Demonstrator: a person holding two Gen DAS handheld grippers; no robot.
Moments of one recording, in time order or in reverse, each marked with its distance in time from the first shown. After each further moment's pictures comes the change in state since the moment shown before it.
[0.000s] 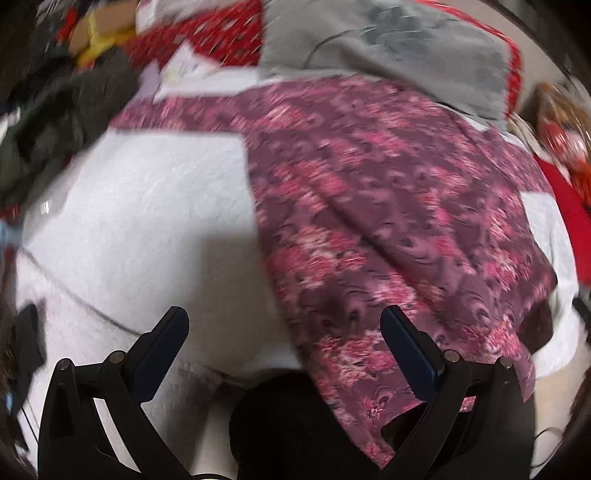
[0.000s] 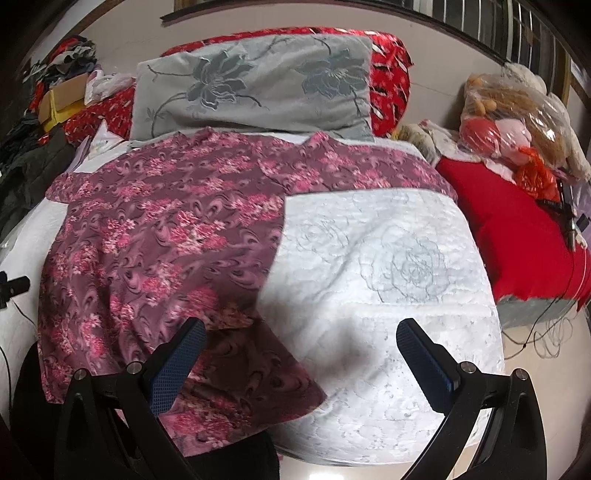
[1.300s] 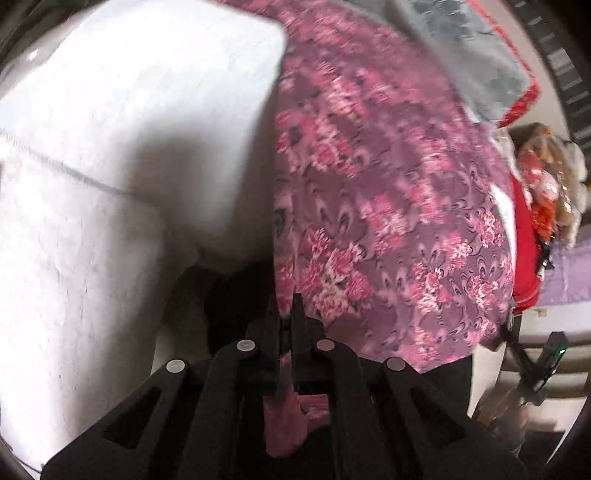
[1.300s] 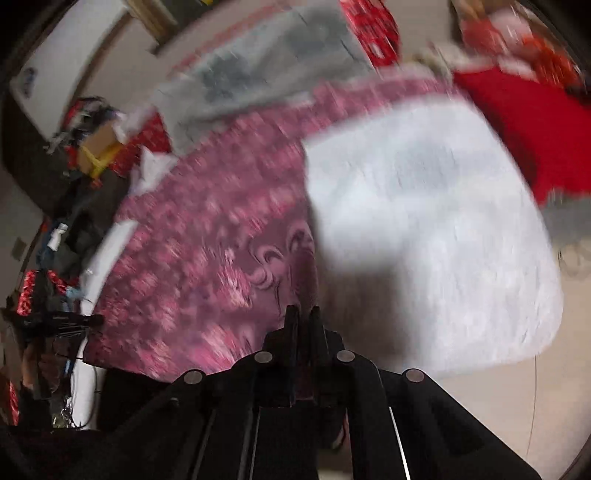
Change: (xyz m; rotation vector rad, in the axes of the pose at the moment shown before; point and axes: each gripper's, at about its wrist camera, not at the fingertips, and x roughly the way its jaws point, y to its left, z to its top) left arm -0.013 0.073 -0.051 -0.210 0.343 -0.275; right arm -0.021 -0.067 -0.068 0.232 0.218 0.351
